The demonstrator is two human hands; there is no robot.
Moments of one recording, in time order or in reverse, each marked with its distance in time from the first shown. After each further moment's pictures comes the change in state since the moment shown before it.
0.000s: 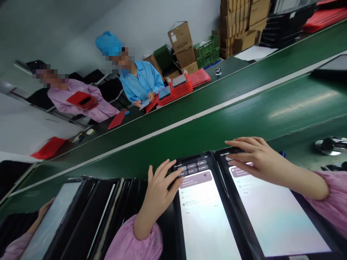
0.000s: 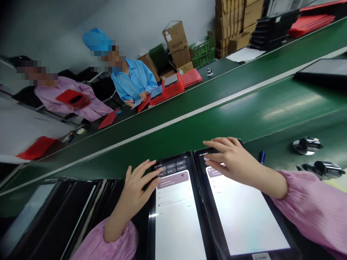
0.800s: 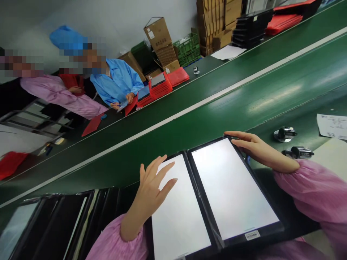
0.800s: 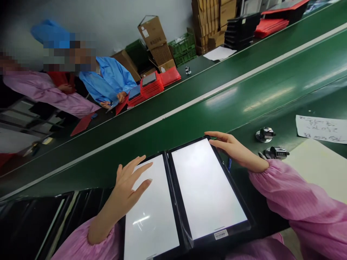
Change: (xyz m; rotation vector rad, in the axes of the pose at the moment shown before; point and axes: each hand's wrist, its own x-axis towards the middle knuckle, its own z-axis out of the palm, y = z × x) left_hand 0.027 0.044 0.005 -0.113 -0.086 0.096; right_hand -0.056 0.041 -0.017 1.194 -0.036 1.158
